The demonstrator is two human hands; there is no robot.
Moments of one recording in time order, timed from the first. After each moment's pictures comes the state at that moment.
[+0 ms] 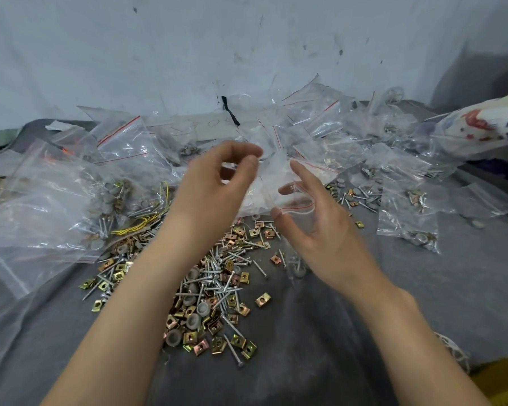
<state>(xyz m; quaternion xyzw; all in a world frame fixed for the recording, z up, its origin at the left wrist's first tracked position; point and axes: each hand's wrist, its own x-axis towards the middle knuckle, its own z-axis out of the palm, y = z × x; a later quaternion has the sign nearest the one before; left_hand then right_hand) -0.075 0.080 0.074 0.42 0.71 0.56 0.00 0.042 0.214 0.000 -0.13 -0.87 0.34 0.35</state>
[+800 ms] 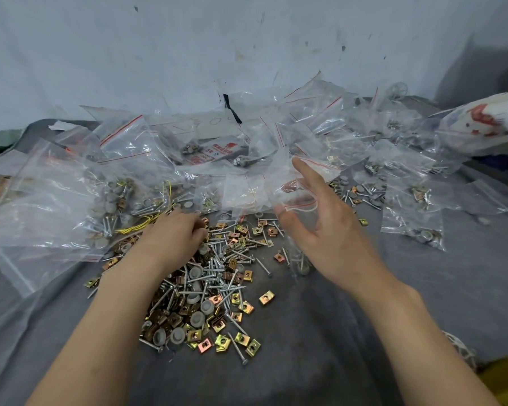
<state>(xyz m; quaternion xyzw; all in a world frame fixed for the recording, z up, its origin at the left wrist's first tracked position) -0.144 0.043 0.010 0.36 0.93 0.09 0.05 0.046 0.213 0.004 -0.13 -0.88 0.30 0.33</state>
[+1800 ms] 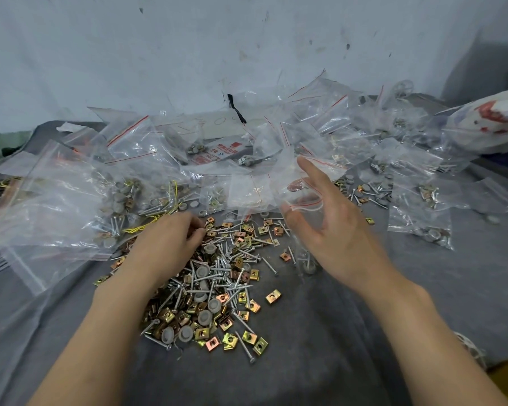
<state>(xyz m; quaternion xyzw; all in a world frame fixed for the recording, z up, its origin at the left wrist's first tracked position) -0.143 0.026 0.006 0.38 0.91 0.15 -0.02 0.043 0.216 -0.001 -0.15 -0.88 0.30 0.33</state>
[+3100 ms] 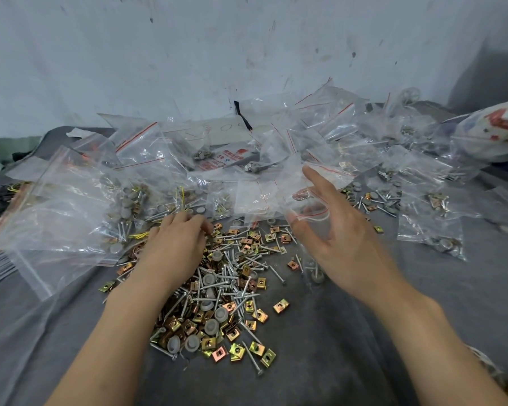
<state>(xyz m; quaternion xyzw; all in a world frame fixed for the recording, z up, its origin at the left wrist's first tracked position) -0.145 0.029 0.001 0.37 0.92 0.12 -0.03 0.040 0.217 -0.005 -0.14 -0.89 0.29 0.34</state>
